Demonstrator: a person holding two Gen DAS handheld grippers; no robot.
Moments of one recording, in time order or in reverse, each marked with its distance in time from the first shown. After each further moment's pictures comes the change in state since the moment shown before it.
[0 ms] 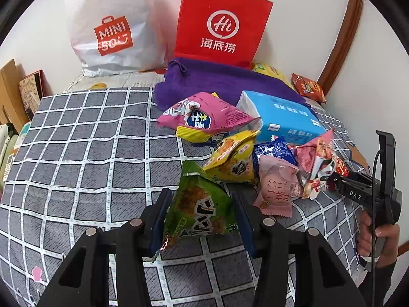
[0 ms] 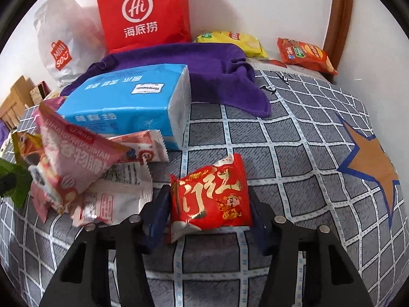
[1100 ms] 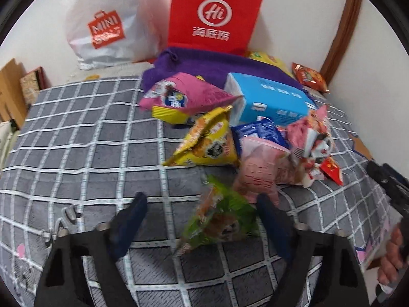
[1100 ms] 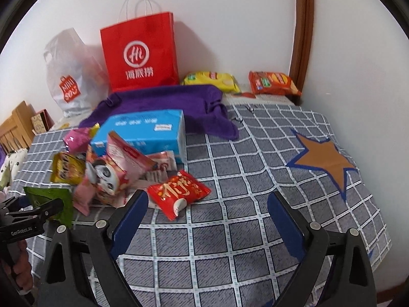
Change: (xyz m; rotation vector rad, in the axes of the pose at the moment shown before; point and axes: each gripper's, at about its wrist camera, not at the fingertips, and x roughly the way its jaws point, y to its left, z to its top) left arm 0.007 -0.035 -0.017 -0.003 0.041 0.009; right arm -0.098 0.006 -0.024 0.079 -0.163 -0.081
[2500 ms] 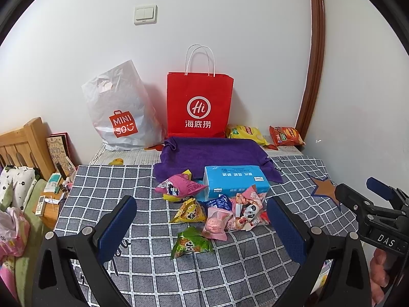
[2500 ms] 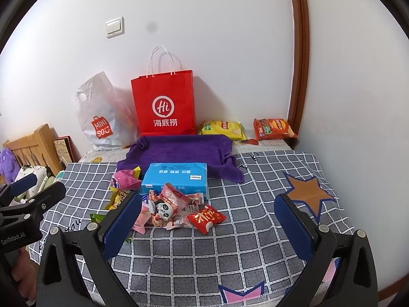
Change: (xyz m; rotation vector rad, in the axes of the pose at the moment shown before) left arm -0.177 -0.057 0.023 0.066 -0.347 0.083; right arm -0.144 0.020 0.030 -0.009 -0.193 0.050
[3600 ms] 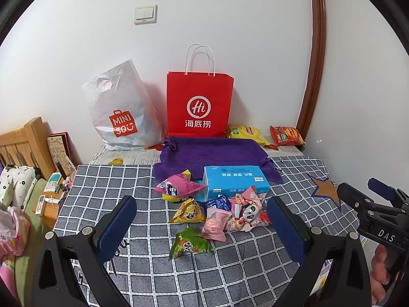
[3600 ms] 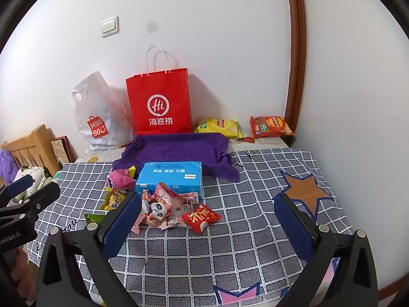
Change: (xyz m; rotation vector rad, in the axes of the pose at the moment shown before) left arm 0.001 -0.002 0.000 0.005 0.001 0.004; right arm 0.004 -0.007 0.001 0.011 0.012 -0.018
